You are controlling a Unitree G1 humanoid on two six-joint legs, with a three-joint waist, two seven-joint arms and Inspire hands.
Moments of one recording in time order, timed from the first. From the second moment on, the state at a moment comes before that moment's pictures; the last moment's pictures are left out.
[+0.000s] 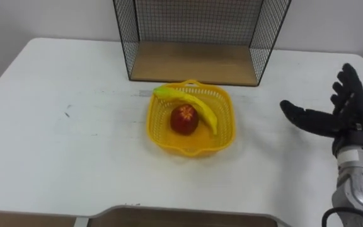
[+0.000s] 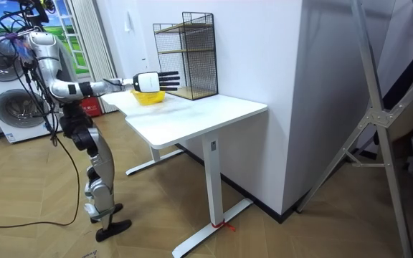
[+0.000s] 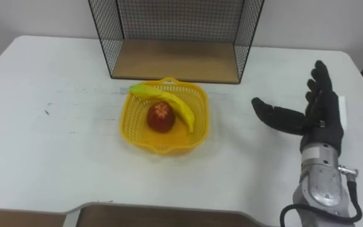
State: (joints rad) left arm 0.30 0.17 0.53 0.79 -0.51 0.03 0.67; right arm 0.15 -0.32 -0.15 -0.08 0.26 0.06 -0.35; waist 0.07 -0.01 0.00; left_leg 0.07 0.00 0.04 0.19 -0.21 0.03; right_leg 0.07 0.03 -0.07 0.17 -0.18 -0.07
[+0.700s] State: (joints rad) left arm 0.26 0.17 0.52 -0.06 -0.31 -0.10 0.97; right arm 0.24 -0.28 -0.19 -0.09 0.22 0.02 -0.39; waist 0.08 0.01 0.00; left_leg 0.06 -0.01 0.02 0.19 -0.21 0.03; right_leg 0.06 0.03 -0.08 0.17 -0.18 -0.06
